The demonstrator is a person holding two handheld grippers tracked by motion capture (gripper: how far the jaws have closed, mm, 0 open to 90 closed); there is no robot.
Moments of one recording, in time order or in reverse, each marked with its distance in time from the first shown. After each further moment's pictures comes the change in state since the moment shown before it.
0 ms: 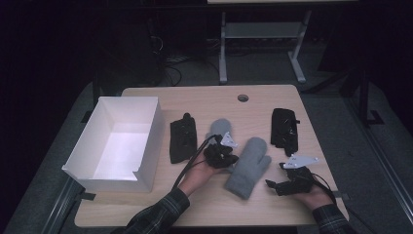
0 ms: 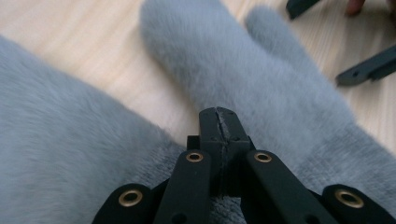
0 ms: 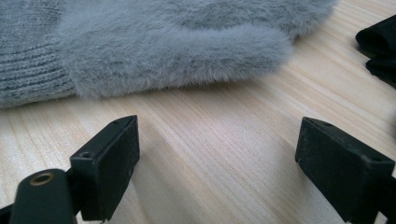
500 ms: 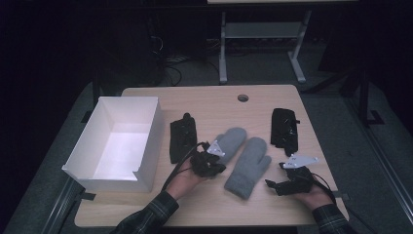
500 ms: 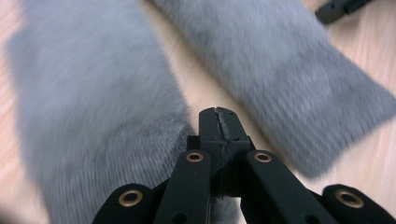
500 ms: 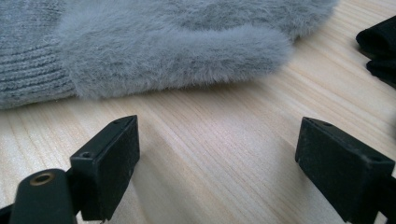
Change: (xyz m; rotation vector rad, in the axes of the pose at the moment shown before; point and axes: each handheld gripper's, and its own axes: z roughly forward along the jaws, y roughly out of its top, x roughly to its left) left arm -0.002 -0.037 -0.034 0.067 -0.030 0.006; right arm 0.000 0.000 0.000 0.000 0.001 -0.002
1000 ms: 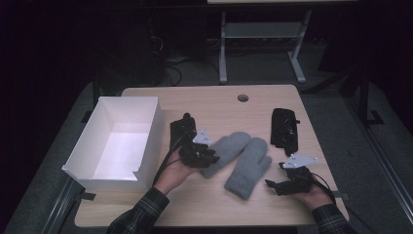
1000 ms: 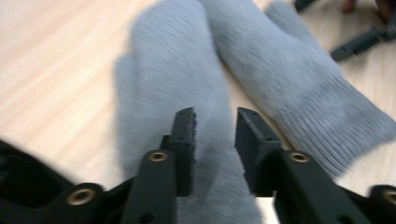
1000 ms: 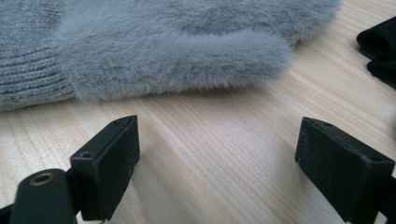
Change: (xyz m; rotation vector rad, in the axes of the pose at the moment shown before) left arm 0.030 0.009 -0.034 -0.100 0.064 -0.044; right arm 0.000 0.000 0.000 0.000 -0.001 0.001
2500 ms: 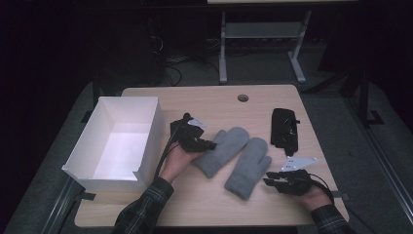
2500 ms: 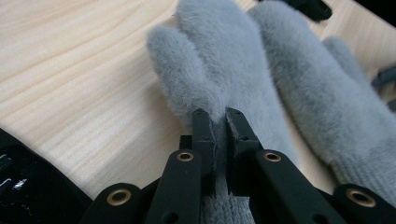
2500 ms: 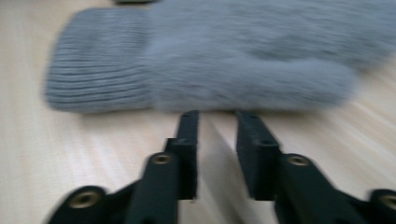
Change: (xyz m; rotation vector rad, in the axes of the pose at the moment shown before) left arm 0.047 -0.004 0.029 -0.037 -0.057 -0.238; right arm 0.013 0.008 -0.009 -0.014 0.147 -0.054
